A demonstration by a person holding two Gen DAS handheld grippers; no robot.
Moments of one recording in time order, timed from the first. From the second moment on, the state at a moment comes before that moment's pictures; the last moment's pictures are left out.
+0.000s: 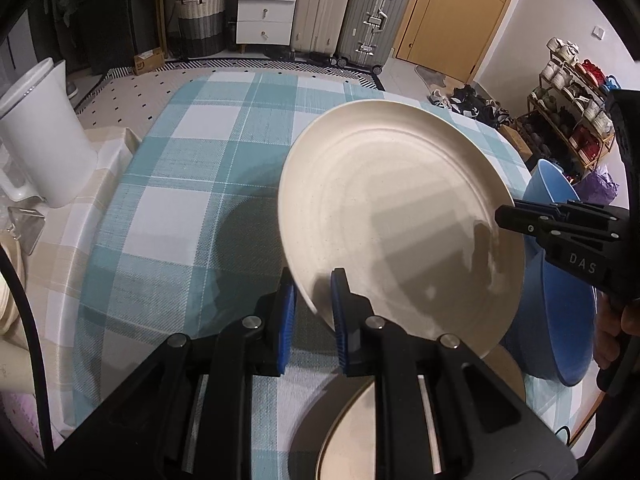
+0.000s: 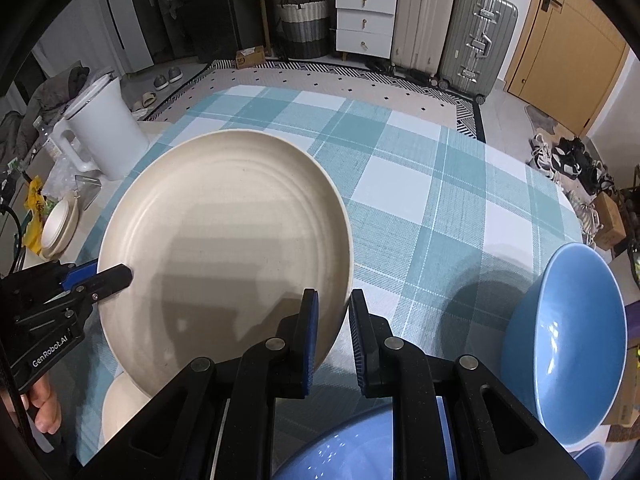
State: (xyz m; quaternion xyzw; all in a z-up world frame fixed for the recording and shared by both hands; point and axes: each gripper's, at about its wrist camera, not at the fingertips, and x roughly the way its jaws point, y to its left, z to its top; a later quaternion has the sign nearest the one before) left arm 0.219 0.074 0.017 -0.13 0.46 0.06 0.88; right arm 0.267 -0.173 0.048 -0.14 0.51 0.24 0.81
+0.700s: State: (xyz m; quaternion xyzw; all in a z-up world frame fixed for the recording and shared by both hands) left arm 0.172 0.059 0.054 -0.11 0.44 0.05 0.89; right arm 0.223 -0.185 0.083 -0.13 0.48 0.25 0.83
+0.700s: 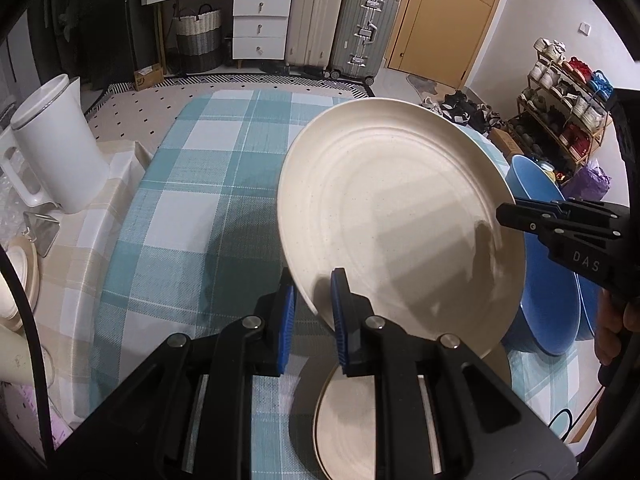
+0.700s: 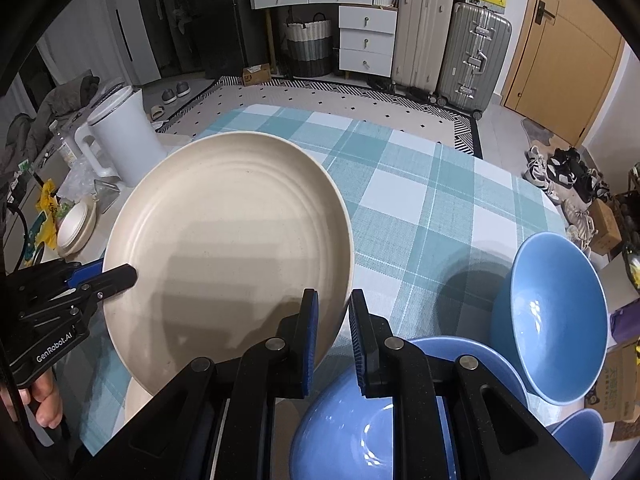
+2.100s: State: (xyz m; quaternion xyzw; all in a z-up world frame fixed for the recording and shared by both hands) left arm 0.089 0.043 0.065 -0.09 0.43 0.04 0.90; right arm 0.130 -0.209 0.102 -0.09 0.45 0.28 0.84
